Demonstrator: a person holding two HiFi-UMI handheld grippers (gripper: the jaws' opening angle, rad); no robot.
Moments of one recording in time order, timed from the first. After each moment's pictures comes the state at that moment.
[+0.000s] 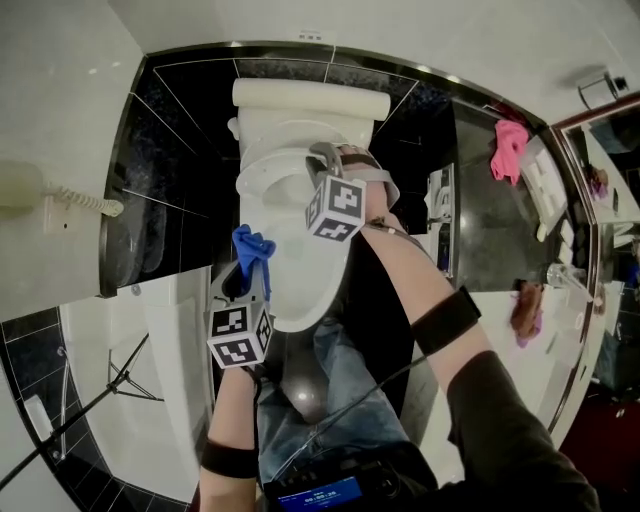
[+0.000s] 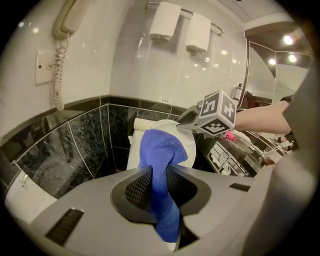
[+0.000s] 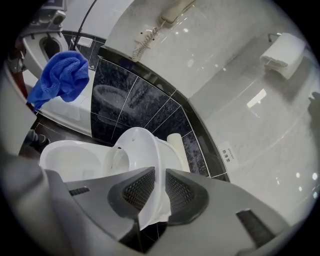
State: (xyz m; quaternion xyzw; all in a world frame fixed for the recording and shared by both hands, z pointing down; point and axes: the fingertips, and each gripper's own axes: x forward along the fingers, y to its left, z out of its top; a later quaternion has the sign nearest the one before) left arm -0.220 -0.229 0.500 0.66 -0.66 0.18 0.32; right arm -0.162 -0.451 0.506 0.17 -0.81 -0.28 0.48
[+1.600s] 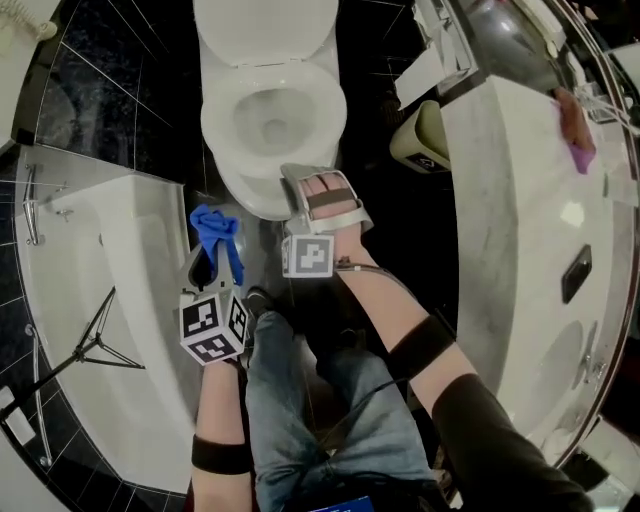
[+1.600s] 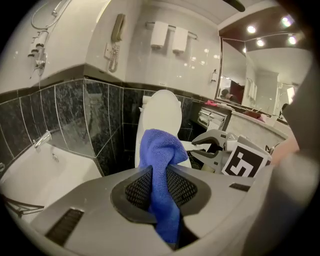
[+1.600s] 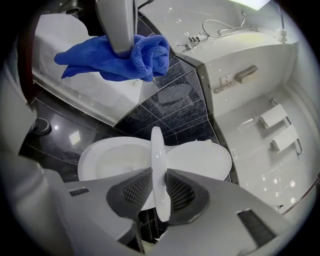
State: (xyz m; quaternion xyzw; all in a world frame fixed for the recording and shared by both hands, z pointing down) left arm -0.214 0.095 0.681 0.67 -0.66 0.19 0.28; right arm -0.106 -0.030 0.719 0.26 -0.75 -0.37 0.48
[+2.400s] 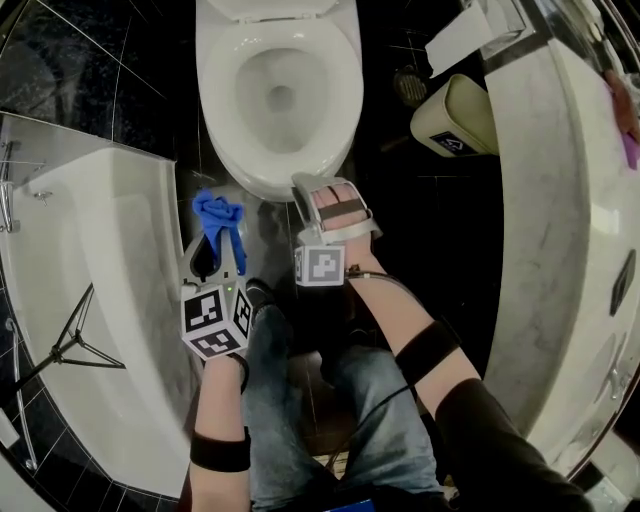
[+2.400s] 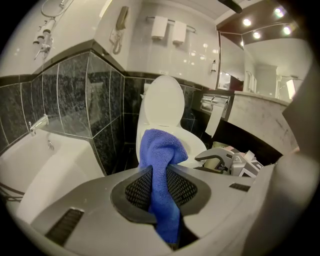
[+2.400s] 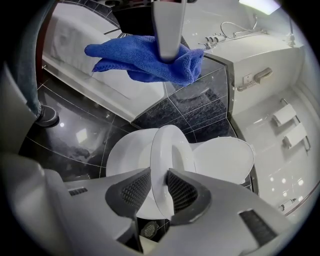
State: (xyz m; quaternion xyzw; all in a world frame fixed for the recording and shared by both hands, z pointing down) left arm -0.215 0.111 0.808 0.67 -0.66 0.20 0.27; right arm -0.097 0.027 0.887 0.23 -0.75 -0.37 0.50
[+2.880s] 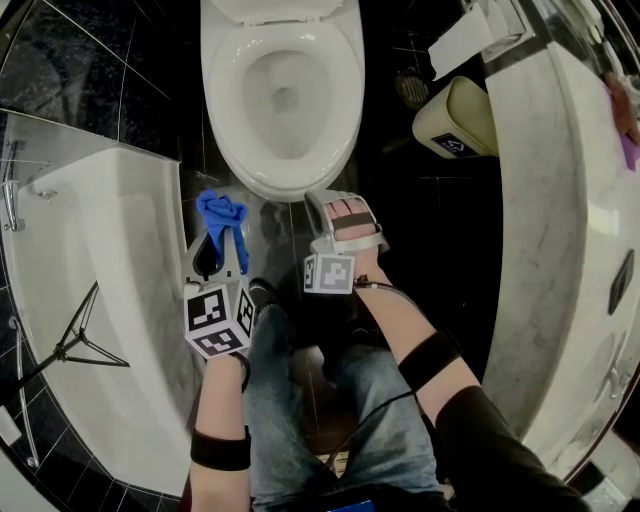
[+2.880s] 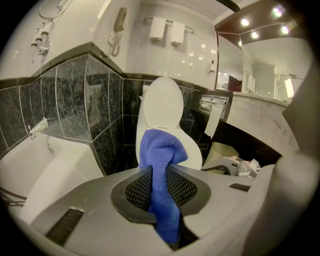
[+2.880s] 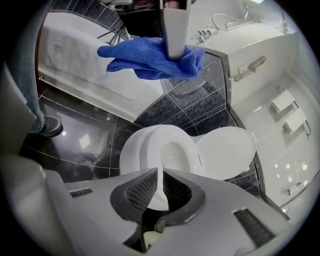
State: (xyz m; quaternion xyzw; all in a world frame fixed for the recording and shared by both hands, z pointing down) left arm -0.218 0.110 0.798 0.68 -0.66 0.20 0.27; right arm -0.078 0.049 0.896 0.24 -0.76 -0.32 0.51
